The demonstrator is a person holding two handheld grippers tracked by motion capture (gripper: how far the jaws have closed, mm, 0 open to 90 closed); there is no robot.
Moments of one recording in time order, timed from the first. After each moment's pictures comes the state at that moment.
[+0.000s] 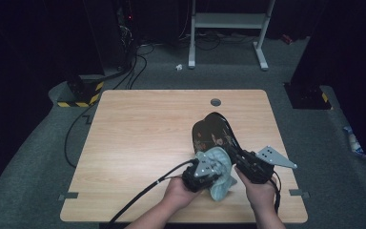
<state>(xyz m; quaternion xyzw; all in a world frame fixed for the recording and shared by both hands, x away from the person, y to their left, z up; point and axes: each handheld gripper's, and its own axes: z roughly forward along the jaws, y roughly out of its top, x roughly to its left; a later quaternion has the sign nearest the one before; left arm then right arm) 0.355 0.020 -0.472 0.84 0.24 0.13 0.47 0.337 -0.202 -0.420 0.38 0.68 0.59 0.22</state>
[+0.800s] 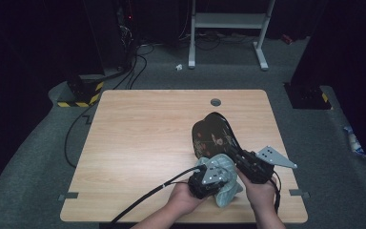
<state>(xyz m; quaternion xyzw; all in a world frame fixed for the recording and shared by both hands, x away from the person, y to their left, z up) 0.327 -0.009 -0.482 0.86 0.20 0.12 0.45 0.338 -0.203 -0.420 0.38 0.68 0.59 0.22</state>
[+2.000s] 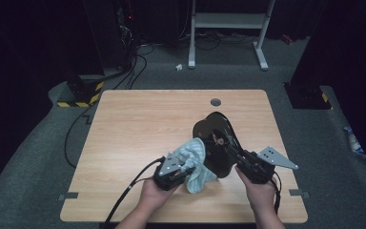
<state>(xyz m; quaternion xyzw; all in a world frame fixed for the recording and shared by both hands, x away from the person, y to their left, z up) 0.336 0.113 -0.473 0.79 0.30 0.17 0.50 0.338 -0.205 -0.423 0.38 0.67 0.60 0.22</state>
